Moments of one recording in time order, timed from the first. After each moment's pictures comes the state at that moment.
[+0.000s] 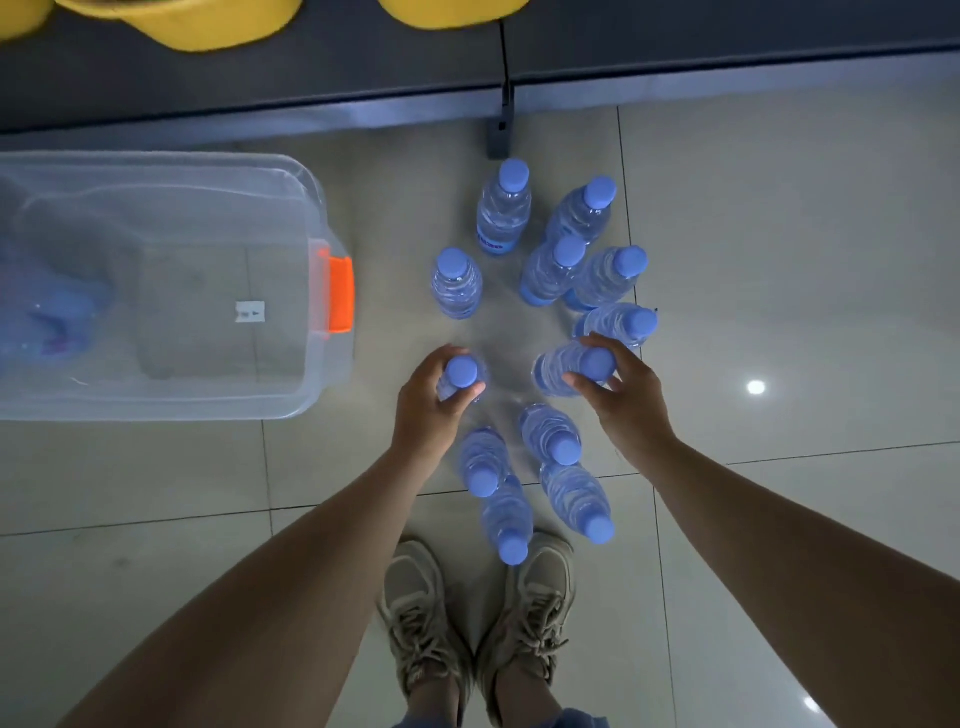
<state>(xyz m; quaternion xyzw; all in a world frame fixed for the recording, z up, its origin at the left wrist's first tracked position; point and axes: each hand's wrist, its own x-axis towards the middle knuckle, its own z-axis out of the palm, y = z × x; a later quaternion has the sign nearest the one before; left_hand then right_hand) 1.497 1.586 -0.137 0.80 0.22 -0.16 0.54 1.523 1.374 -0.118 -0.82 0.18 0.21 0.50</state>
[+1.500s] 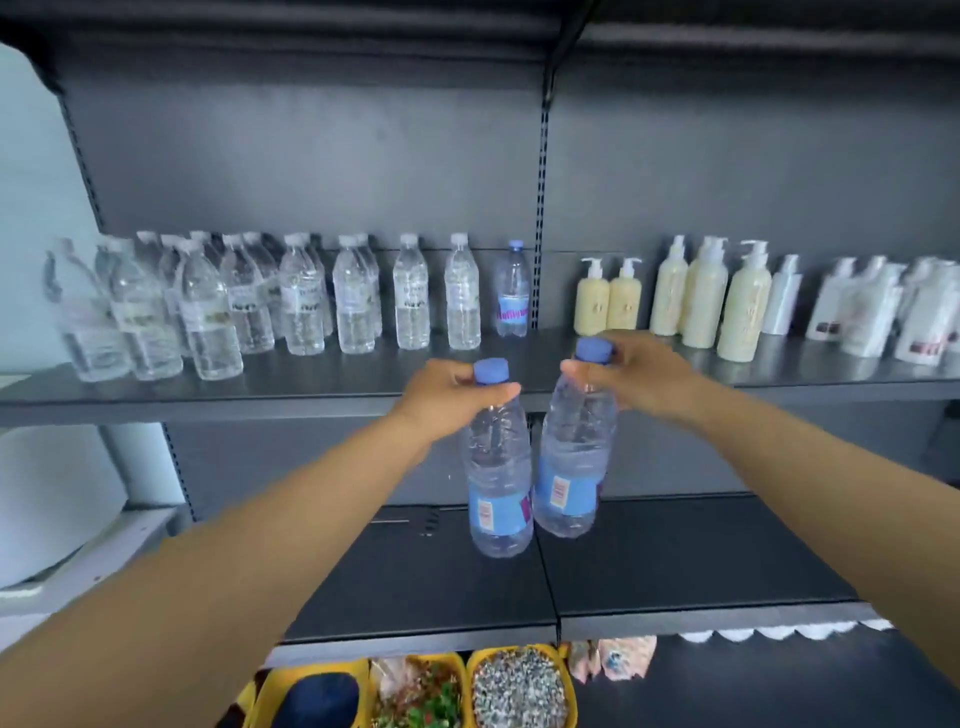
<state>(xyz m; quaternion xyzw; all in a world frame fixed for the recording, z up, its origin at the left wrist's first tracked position) 1.653 1.711 0.880 0.83 -0.05 0.09 0.55 1.675 1.504 0.904 -0.88 -0.18 -0.09 0.44</state>
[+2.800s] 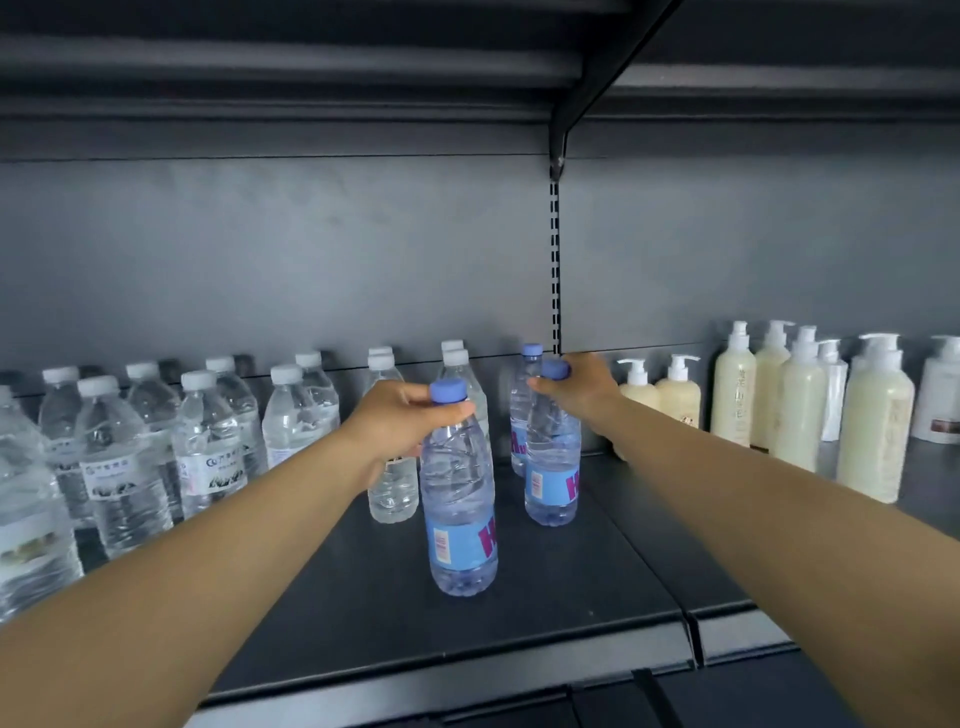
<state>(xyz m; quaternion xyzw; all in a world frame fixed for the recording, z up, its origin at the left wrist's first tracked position) 1.929 1.795 0.968 0.82 -0.06 0.10 0.56 2.043 1.590 0.953 -0.87 -0.05 -0.20 0.46</state>
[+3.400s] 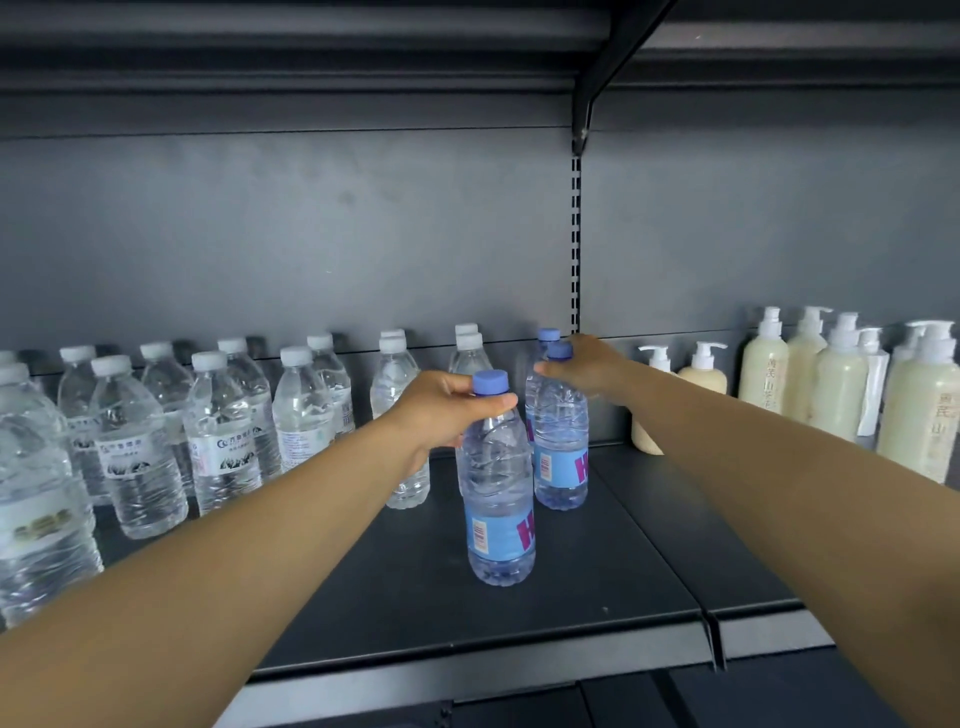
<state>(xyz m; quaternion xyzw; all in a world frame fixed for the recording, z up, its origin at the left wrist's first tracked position) 1.946 1.773 0.957 0.82 -0.07 0.08 0.57 2.066 1.590 0.964 -0.92 -0.13 -0.11 0.36</state>
